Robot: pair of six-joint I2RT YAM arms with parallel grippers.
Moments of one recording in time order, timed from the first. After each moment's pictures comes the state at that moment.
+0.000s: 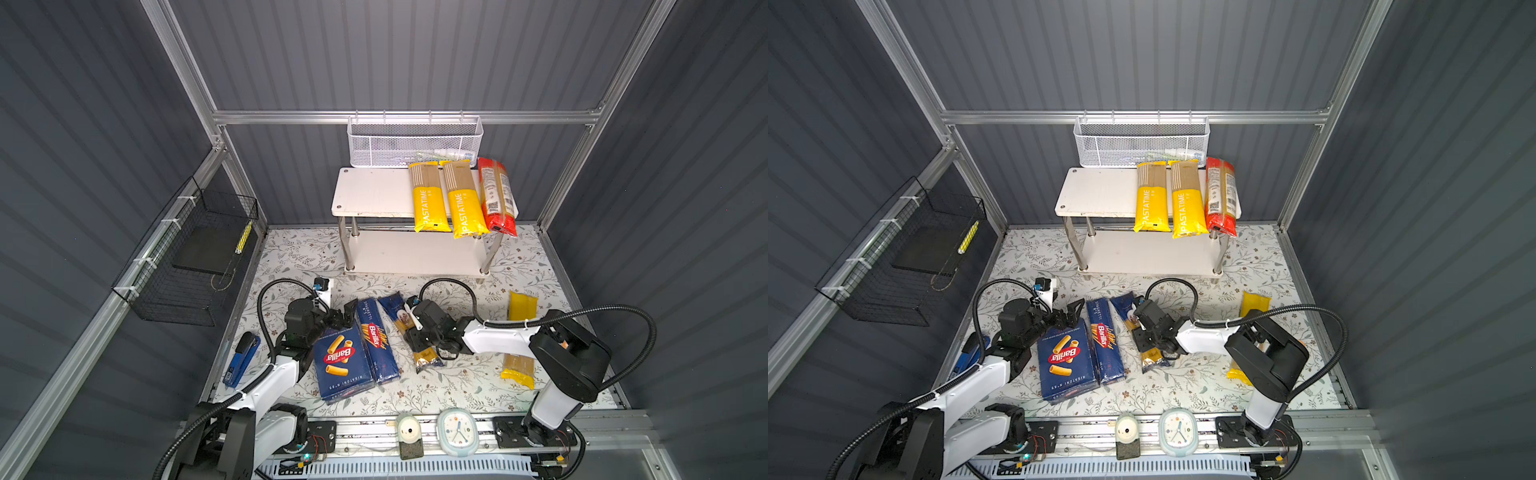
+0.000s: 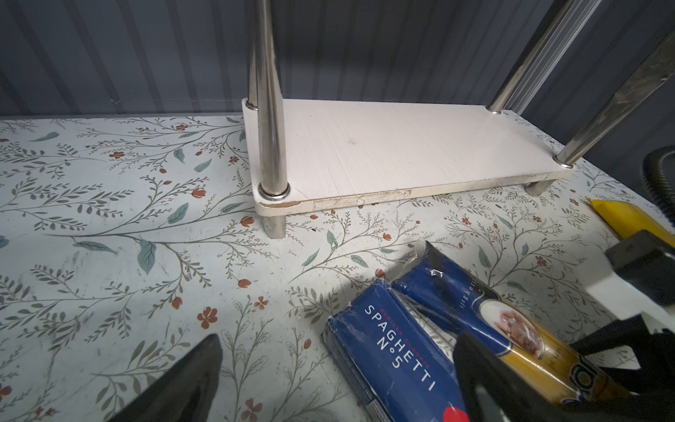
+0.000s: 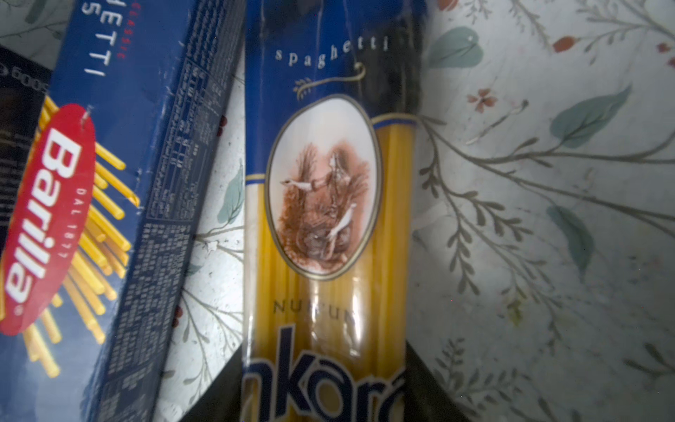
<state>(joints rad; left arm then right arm) -0.22 1.10 0.34 0.41 0.25 -0.08 0.87 1.69 0.81 -0.04 0.02 0.38</state>
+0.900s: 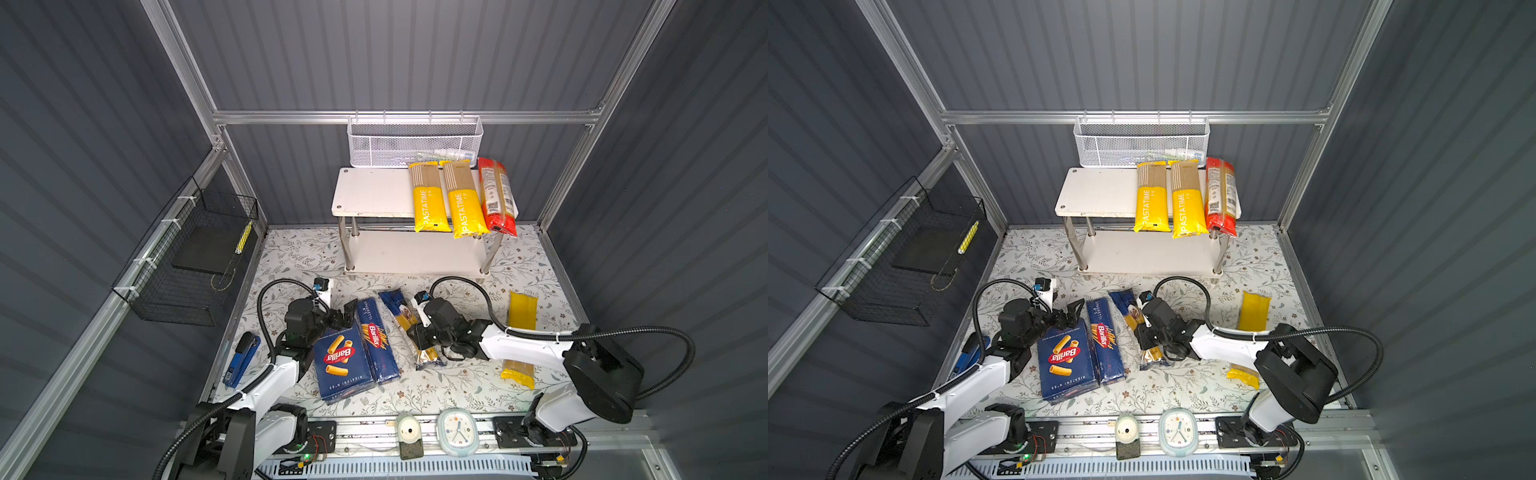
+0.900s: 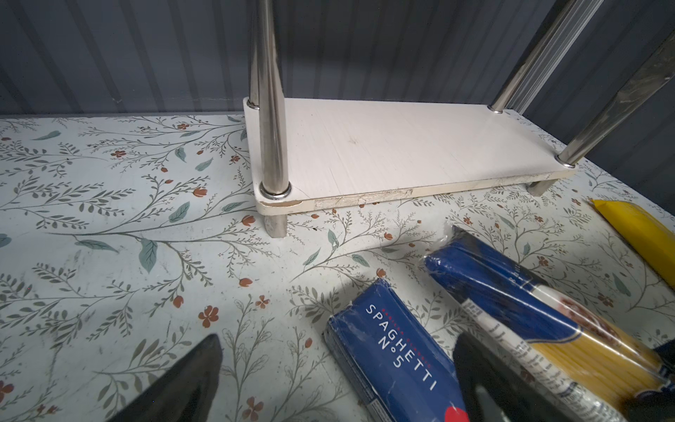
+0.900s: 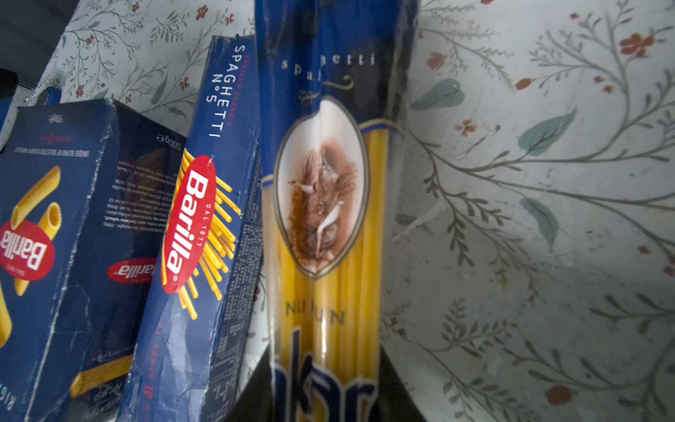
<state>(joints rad) -0.22 1.10 0.34 0.41 0.25 -0.08 0.87 1.51 0.76 -0.03 -0.03 0.47</state>
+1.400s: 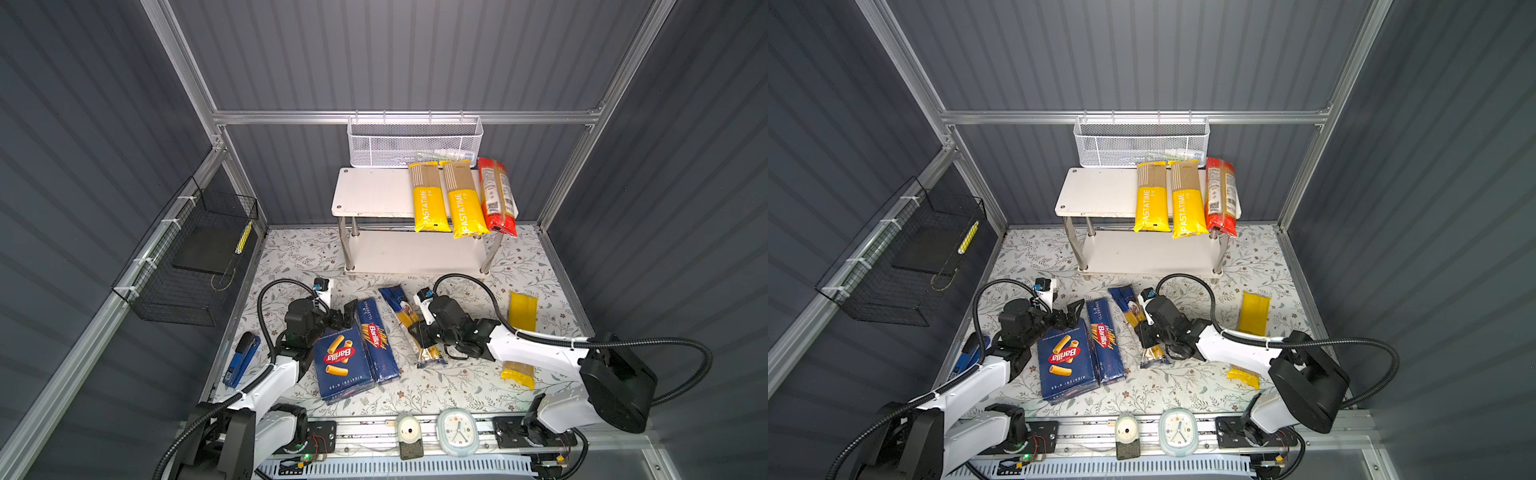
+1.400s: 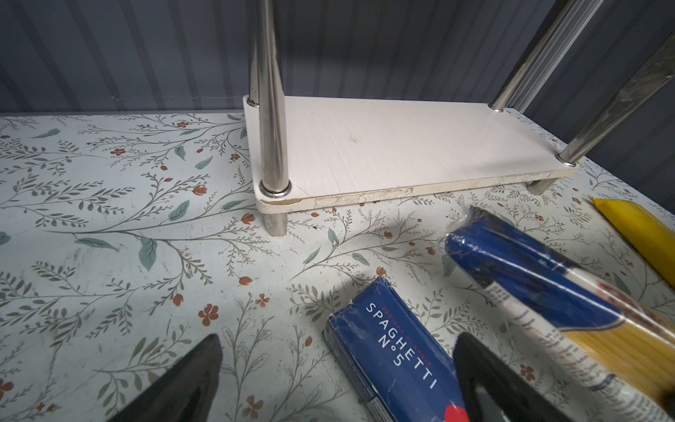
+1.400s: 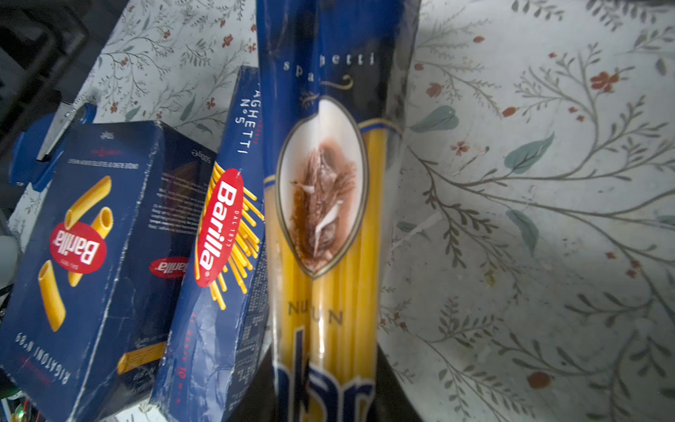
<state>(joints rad) -0.22 1.10 0.34 0.41 0.25 -0.08 0.86 1.42 0.76 -0.07 -0.04 0.45</state>
